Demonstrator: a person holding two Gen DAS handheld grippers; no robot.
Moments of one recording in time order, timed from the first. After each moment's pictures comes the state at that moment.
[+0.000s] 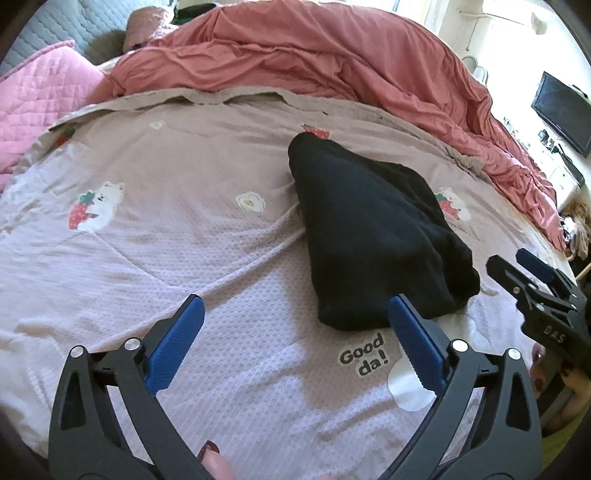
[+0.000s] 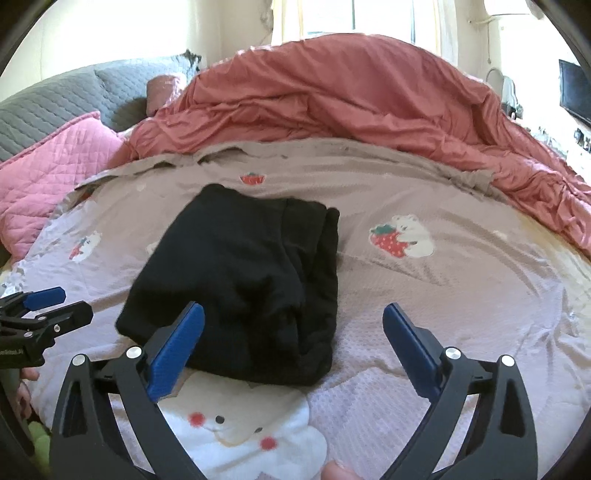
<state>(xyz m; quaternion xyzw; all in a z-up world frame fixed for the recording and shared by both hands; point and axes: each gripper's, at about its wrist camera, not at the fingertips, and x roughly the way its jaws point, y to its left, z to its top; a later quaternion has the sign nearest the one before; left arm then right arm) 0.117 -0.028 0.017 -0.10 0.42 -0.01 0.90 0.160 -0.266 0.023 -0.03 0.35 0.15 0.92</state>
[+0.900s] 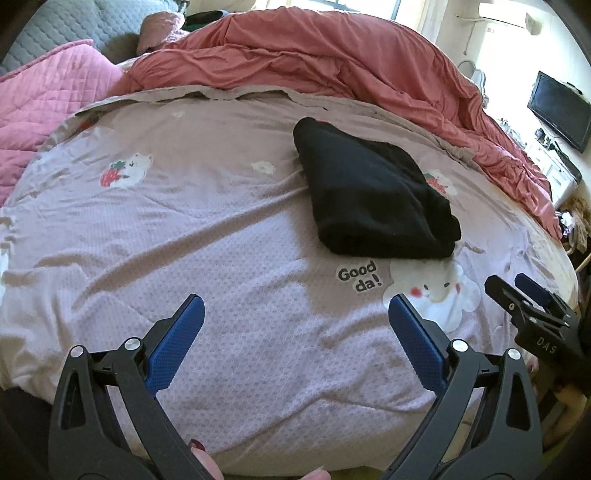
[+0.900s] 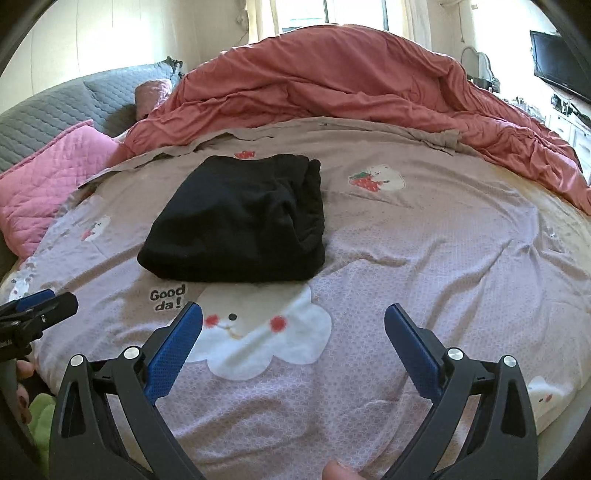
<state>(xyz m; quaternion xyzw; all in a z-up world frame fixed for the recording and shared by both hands) 0.040 -0.034 0.010 -0.10 0.41 0.00 0.91 0.075 -0.283 -0.001 0.01 0.37 0.12 0.92</state>
